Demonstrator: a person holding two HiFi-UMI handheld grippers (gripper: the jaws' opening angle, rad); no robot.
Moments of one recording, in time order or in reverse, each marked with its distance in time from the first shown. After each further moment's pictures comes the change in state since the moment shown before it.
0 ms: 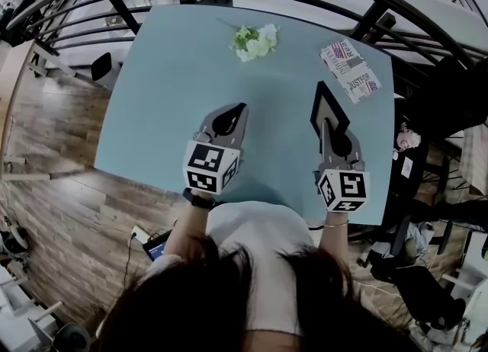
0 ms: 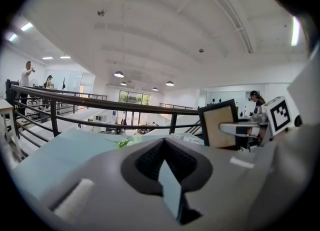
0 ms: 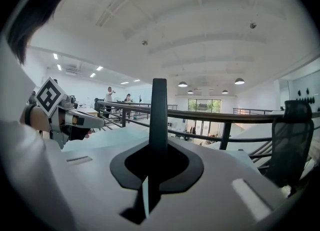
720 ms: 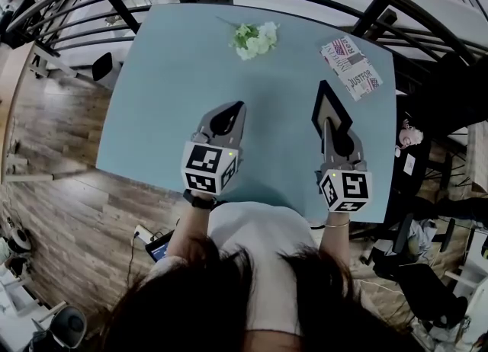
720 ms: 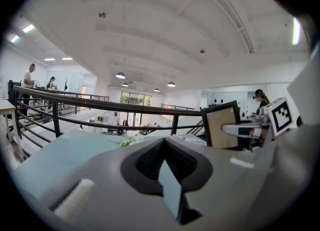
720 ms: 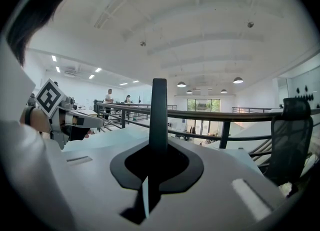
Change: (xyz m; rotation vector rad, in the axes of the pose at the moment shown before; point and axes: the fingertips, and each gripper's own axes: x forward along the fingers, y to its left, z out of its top) left arm -0.006 0.003 0.005 -0.004 -0.015 0.022; right arm -0.005 -0.002 0.001 0.020 -0.008 -0.006
